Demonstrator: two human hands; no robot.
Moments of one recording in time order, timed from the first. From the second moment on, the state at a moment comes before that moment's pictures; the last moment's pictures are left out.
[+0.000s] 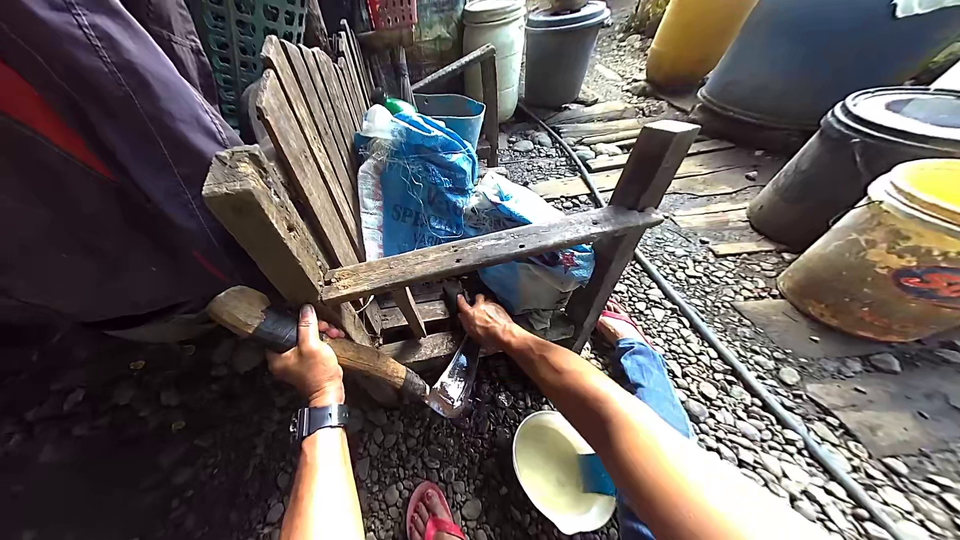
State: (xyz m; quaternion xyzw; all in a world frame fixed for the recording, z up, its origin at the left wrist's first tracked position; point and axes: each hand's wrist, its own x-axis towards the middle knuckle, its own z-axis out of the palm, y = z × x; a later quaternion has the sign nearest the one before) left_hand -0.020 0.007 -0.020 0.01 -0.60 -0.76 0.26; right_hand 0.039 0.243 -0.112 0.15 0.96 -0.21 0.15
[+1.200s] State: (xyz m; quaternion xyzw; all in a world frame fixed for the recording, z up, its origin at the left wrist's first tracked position) left_hand -0.016 0.009 -0.017 0.01 -0.60 -0.75 0.27; right_hand 0.047 0.243 -0.111 0.15 0.95 -0.23 0.15
